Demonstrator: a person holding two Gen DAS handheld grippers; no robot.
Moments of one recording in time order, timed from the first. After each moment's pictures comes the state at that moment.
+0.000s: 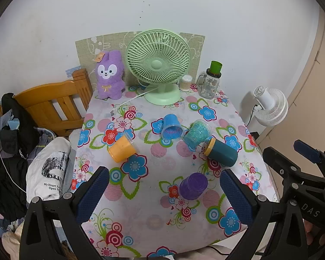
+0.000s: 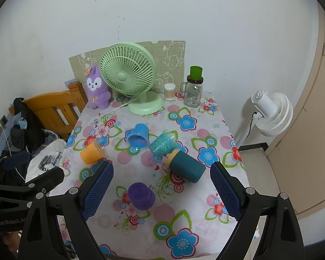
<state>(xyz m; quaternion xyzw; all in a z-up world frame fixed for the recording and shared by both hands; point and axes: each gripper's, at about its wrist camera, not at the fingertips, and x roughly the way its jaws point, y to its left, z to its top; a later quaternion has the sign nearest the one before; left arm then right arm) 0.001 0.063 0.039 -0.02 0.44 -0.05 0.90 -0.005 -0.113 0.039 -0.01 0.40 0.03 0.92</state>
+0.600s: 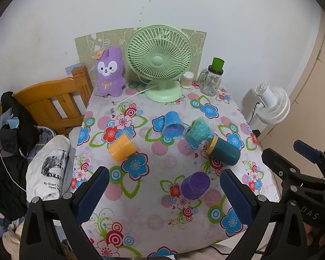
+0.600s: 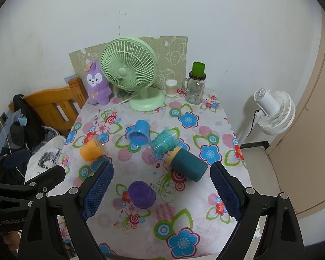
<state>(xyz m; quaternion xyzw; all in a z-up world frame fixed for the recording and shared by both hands) 0.006 0.064 0.029 -0.01 0.45 -0.05 0.89 0.003 -0.108 0.030 -0.01 0.41 0.03 0.91</state>
